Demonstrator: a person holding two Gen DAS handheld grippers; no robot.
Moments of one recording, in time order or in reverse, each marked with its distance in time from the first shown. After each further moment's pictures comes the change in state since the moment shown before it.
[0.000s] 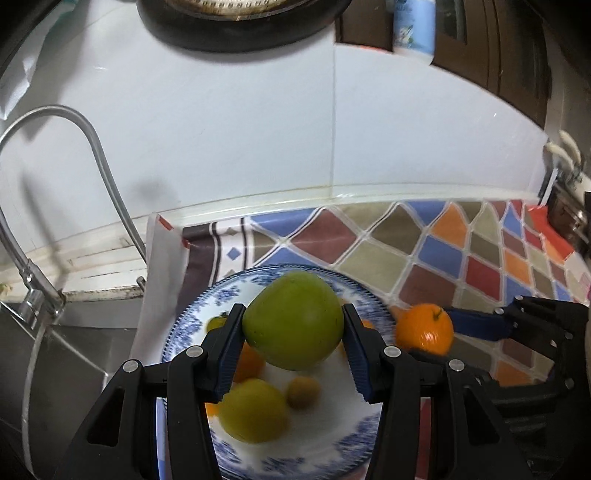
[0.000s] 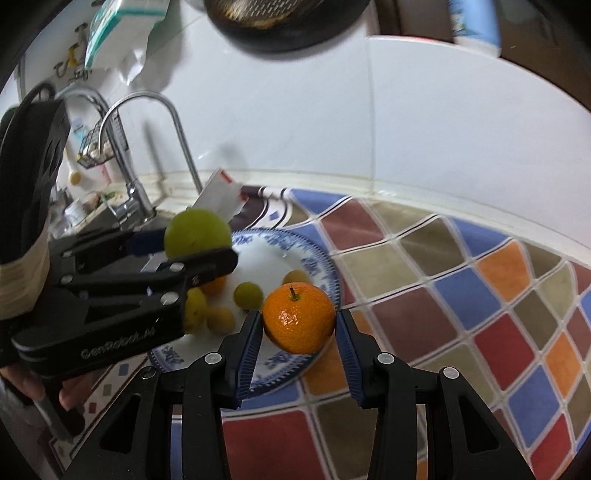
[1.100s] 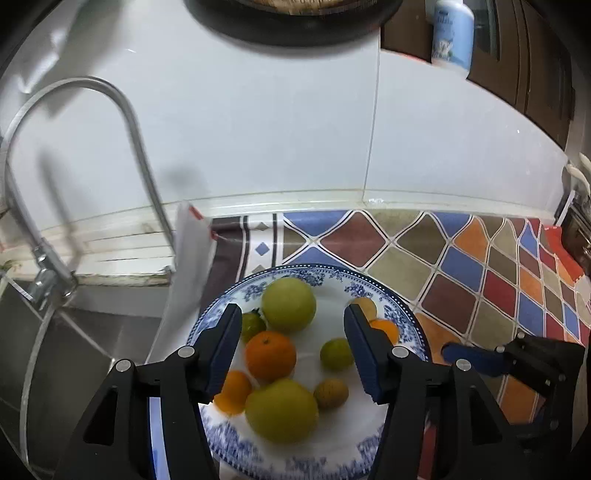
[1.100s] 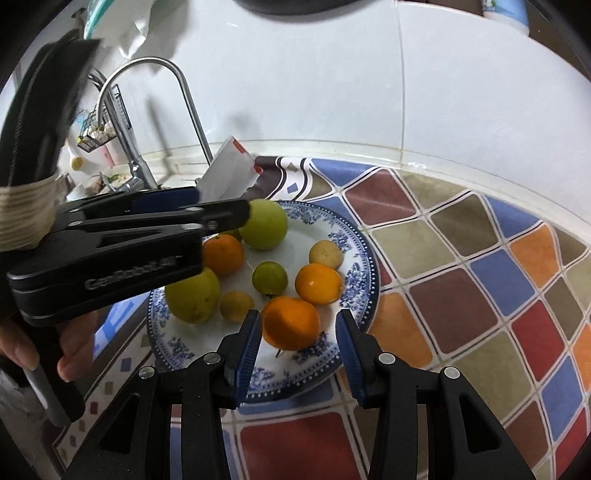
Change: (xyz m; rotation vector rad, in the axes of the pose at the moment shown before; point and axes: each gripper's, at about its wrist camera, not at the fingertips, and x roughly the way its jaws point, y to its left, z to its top) left arm -0.011 0.019 -0.006 -0.100 -0.001 0.043; right arm 0.023 0.016 -0.003 -0.001 0.068 0.021
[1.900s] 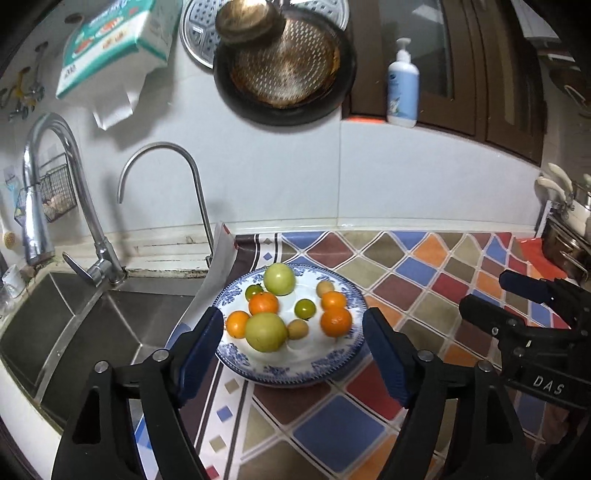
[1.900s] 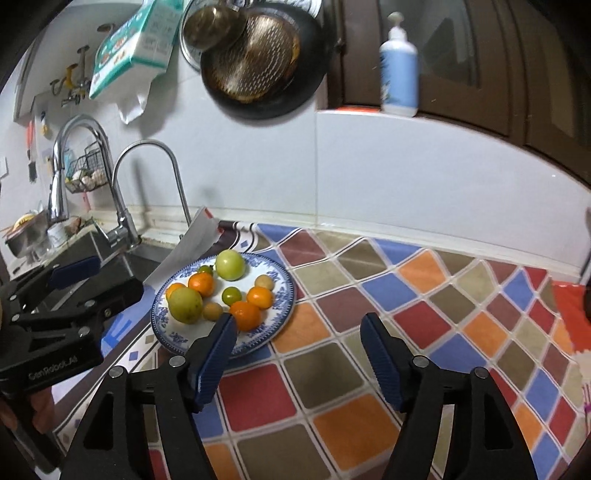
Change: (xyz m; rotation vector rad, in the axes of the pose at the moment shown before) left arm -0.139 -0.045 -0.057 -0.014 -0.174 0.068; right arm -0.147 -0.007 -0.040 0.040 -0.239 -0.216
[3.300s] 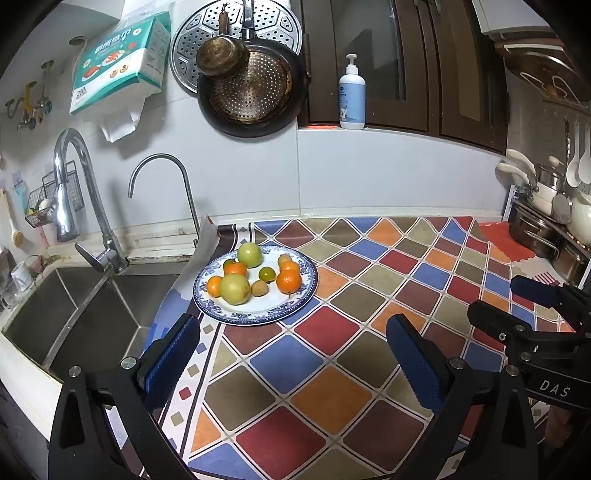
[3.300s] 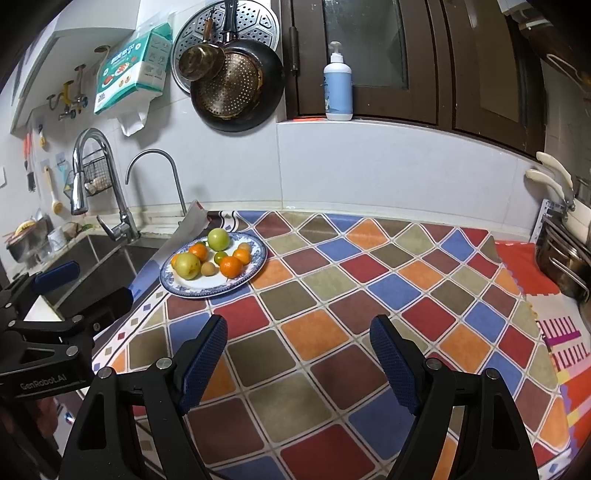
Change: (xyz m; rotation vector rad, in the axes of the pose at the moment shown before) left arm -0.089 -0.052 -0.045 0.028 -0.013 -0.025; right arm -0.118 -0.026 -0.063 0.056 -0.007 -0.069
